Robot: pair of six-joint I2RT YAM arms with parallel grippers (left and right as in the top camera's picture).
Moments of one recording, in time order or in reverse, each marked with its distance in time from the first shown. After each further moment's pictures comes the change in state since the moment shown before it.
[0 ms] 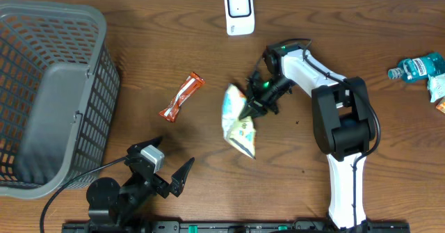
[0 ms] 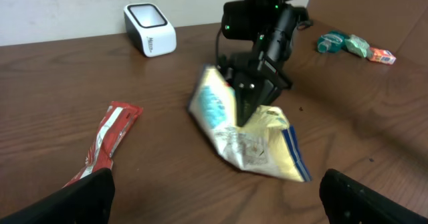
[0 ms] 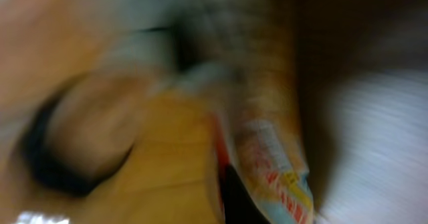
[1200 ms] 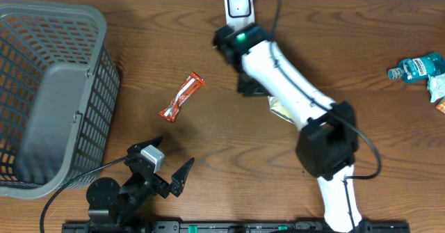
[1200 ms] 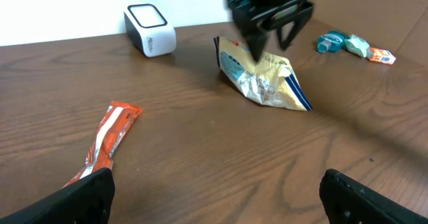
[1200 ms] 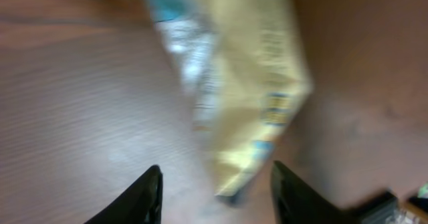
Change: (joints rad) left arm 0.000 0.000 0.000 0.000 0.000 0.000; right arm 0.245 -0.098 0.413 -0.393 1.072 0.457
